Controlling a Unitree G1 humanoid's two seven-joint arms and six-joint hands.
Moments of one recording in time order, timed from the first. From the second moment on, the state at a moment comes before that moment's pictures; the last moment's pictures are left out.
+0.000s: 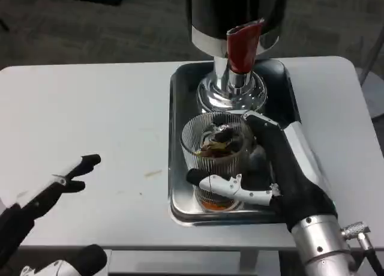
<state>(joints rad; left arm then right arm) 0.51 0.49 0.53 -0.68 0.01 -0.27 -0.45 -0.23 -0.09 0.23 -0.21 -0.50 0.07 -0.11</state>
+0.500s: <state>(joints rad) 0.49 0.49 0.53 -0.68 0.01 -0.27 -0.45 -0.11 -0.08 0.17 -0.25 -0.49 0.01 -0.22</state>
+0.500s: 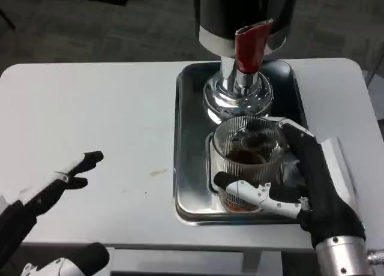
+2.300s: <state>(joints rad) 0.34 0.59 0.35 -0.88 0.09 -0.16 -0.55 0.40 -0.18 -0.19 -0.86 -0.12 -0.04 0.11</state>
